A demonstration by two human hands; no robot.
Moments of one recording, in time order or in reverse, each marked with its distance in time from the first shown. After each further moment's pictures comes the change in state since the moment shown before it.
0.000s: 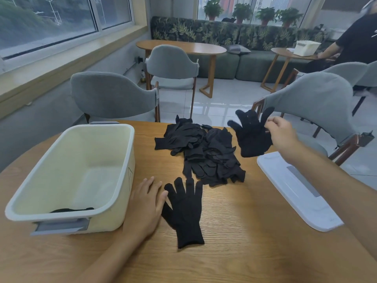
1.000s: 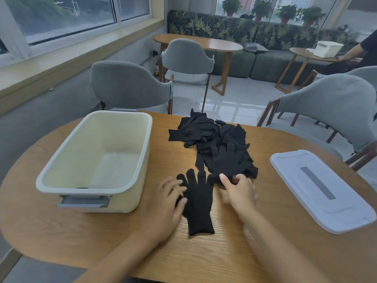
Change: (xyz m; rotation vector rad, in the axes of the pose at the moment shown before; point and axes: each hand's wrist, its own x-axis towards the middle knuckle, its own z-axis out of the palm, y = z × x) left_hand -0.042 0.014 -0.008 -0.151 0.047 0.229; right_hand -0.136 0.071 0.136 -0.337 -0.085 0.269
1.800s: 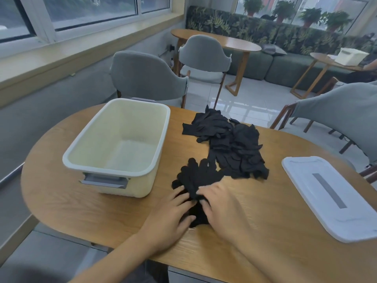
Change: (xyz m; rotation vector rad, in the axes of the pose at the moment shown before) left_hand -0.043 0.002 -0.012 0.064 -0.136 0.137; right_hand -0.092 -0.016 0.003 -0.324 -0.145 -1.013
